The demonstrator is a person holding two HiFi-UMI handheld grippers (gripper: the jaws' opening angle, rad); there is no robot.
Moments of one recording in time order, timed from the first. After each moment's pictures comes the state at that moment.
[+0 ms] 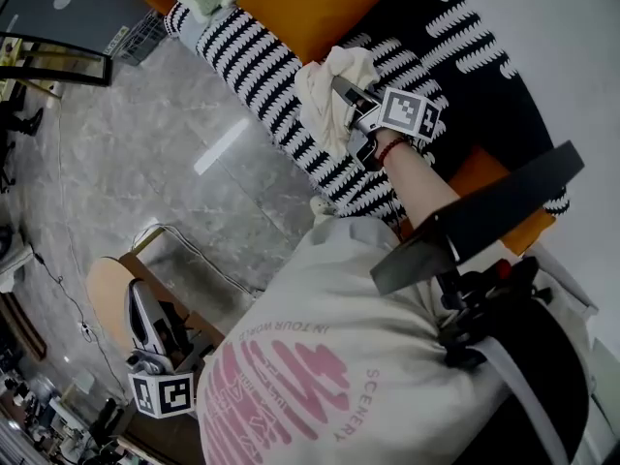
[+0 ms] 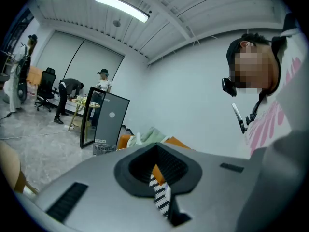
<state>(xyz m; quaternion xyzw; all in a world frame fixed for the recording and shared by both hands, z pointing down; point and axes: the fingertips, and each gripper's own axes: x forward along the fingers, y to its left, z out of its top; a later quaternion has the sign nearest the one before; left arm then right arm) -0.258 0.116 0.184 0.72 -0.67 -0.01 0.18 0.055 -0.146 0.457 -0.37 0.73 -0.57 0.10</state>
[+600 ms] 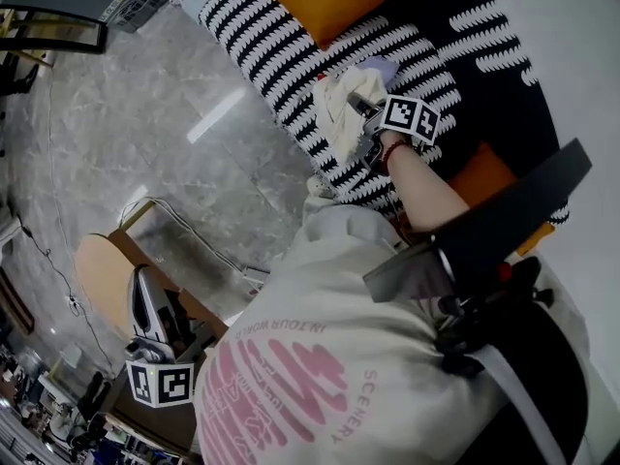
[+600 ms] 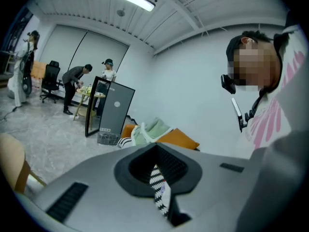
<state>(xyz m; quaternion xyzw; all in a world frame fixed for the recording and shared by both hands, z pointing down) -0.257 0.107 0.222 0.70 -0.68 0.02 0.24 0.065 -0.103 0.584 -0.41 0.64 -0.64 -0.03</state>
